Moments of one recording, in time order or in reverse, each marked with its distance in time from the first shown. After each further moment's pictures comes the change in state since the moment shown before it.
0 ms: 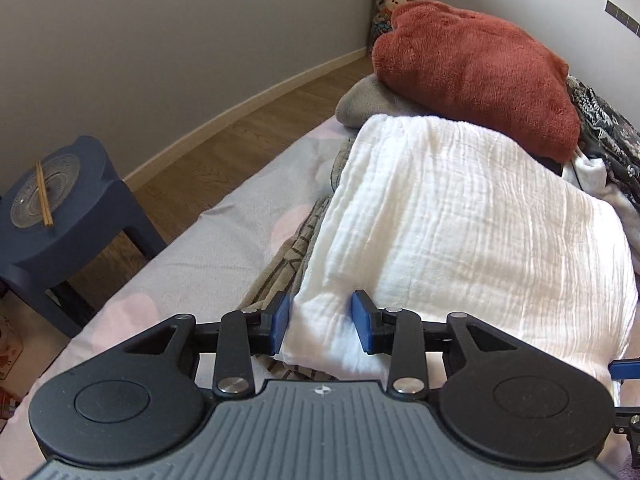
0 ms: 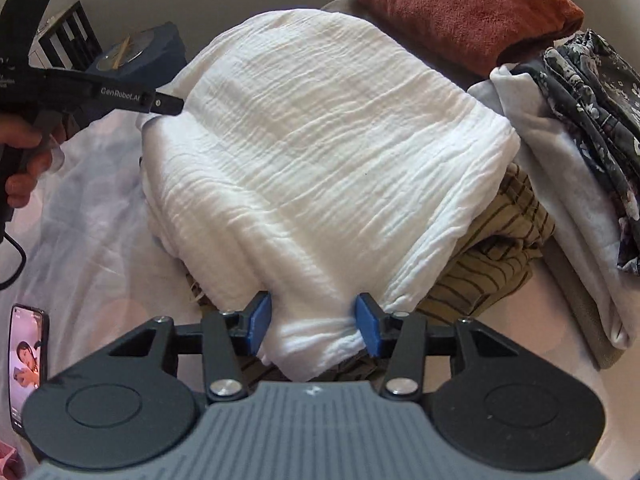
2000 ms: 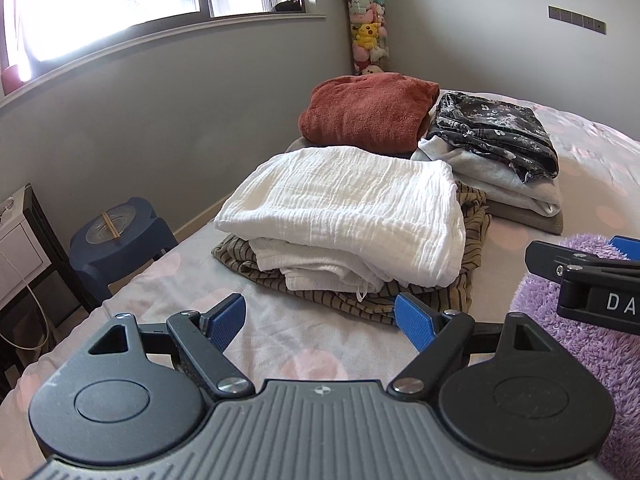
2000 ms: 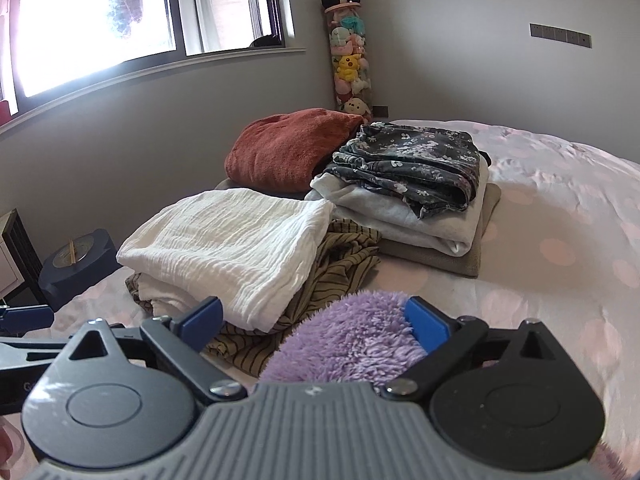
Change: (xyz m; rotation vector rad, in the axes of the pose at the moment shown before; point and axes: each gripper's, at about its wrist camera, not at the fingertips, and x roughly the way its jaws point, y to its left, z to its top) left arm -0.179 -0.141 -0.160 0.120 -0.257 0.121; right arm -0.141 0.039 -0.160 0.409 -0.605 -0.262
